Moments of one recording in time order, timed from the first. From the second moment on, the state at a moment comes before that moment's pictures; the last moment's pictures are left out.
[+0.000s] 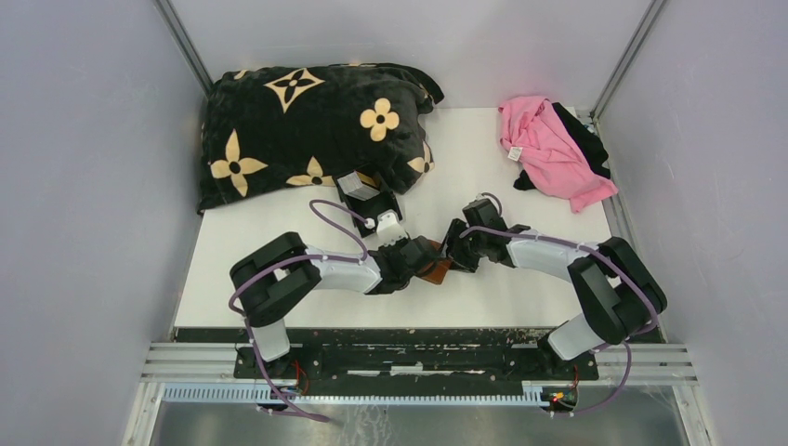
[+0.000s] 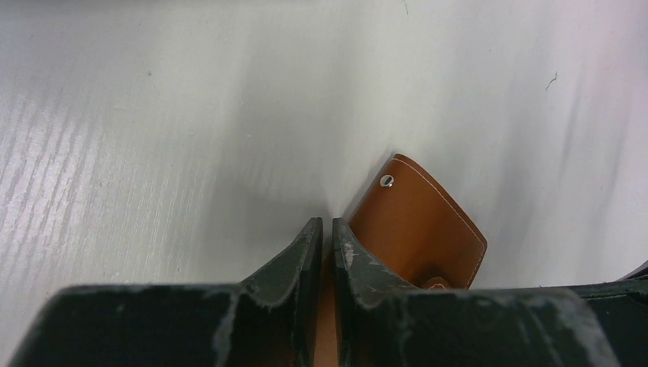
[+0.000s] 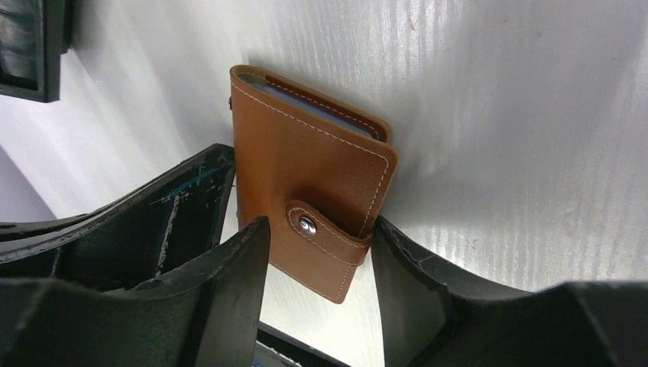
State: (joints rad) left arm -1.05 1.80 0.86 0.02 -0.64 -1.27; right arm 0.55 1.53 0.68 -0.12 -0.20 0.95
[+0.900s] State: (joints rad) left arm -1.05 1.52 0.77 -0.39 -0.74 -1.24; right arm 0.55 1.44 0.91 -0.43 -0.01 0.61
